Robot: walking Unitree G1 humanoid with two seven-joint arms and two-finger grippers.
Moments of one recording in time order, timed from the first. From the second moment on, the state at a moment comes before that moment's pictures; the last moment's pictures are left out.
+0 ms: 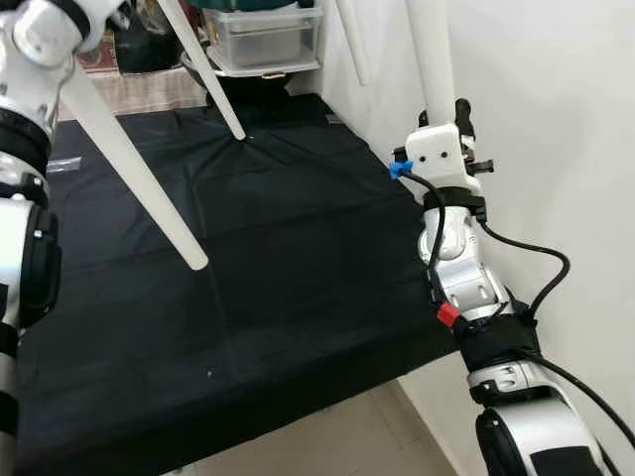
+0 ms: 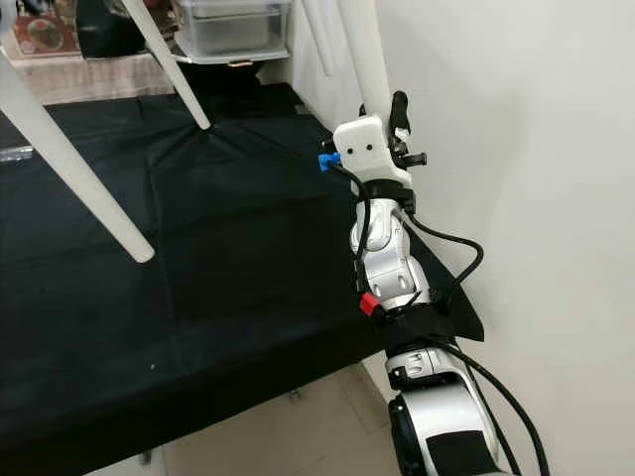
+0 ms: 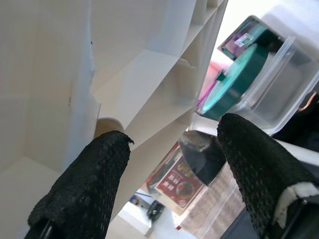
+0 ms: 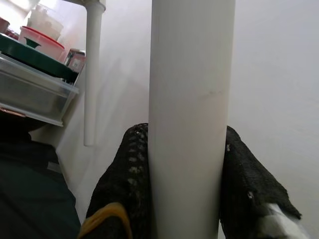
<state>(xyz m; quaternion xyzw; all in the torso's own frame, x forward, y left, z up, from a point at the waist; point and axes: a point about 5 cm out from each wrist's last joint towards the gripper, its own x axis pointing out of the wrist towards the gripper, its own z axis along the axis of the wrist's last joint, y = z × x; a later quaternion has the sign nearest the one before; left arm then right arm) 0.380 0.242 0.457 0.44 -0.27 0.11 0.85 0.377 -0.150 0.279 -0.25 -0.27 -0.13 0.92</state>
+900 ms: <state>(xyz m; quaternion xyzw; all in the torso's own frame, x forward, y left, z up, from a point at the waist) 0.400 0.213 0.401 0.35 -0.28 0.03 0.90 0.370 -0.168 0.229 -0.21 -0.15 -0.14 0.96</state>
